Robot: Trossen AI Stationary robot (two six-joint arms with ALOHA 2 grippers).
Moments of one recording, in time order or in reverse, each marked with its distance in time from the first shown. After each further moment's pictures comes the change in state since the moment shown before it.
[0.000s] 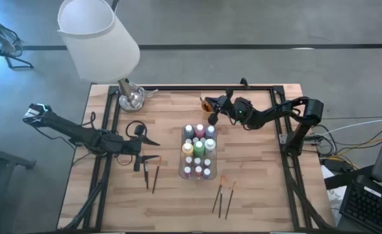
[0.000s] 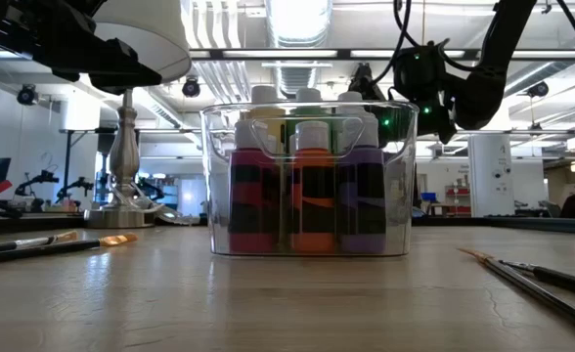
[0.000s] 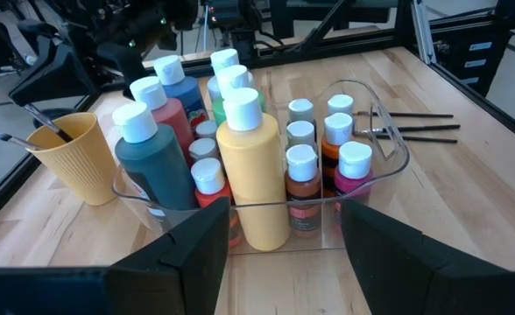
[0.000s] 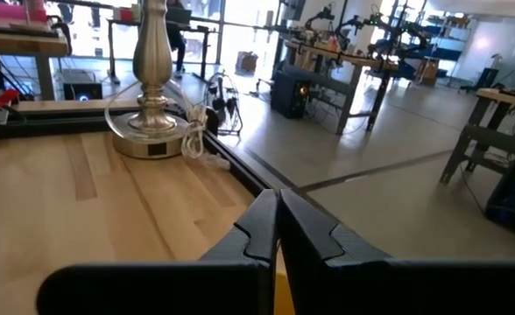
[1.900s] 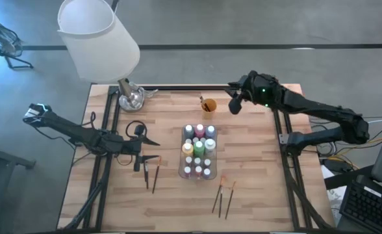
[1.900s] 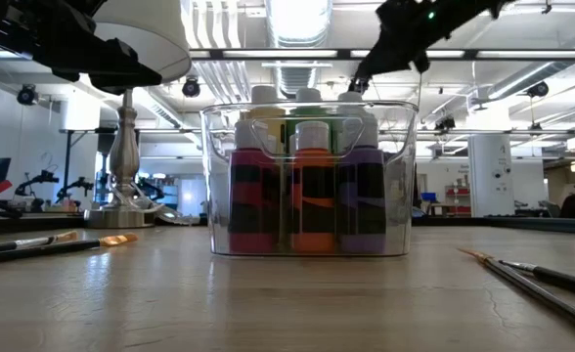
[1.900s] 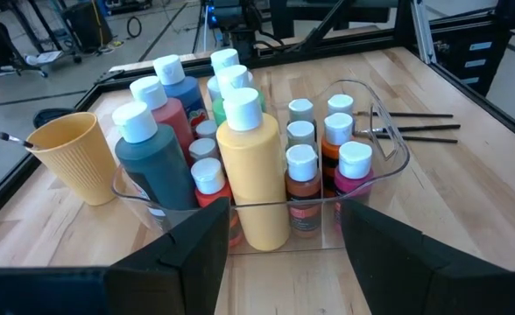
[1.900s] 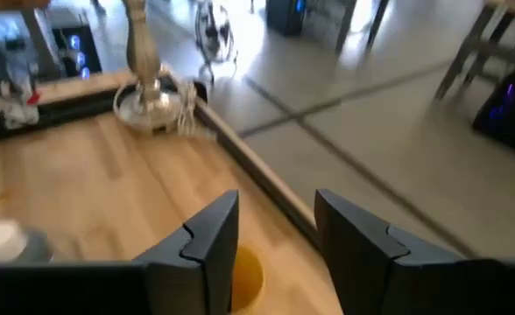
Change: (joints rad) left arm 0.000 0.000 0.000 0.000 0.000 0.000; right arm -0.022 -0.620 0.374 -1.299 -0.002 0.131
